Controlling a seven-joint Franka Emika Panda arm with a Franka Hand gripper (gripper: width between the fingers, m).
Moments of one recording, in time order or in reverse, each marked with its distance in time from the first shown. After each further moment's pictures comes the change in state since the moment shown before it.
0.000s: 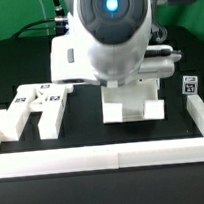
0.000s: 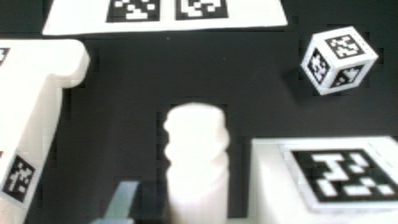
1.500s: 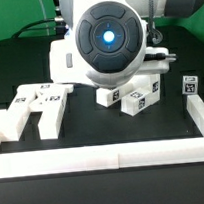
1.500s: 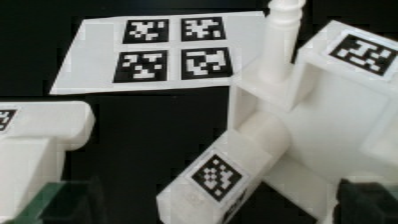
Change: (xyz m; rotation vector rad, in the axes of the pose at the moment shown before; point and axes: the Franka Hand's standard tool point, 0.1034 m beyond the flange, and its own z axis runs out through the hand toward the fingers) arm -0.020 0.004 0.019 0.012 -0.095 0.012
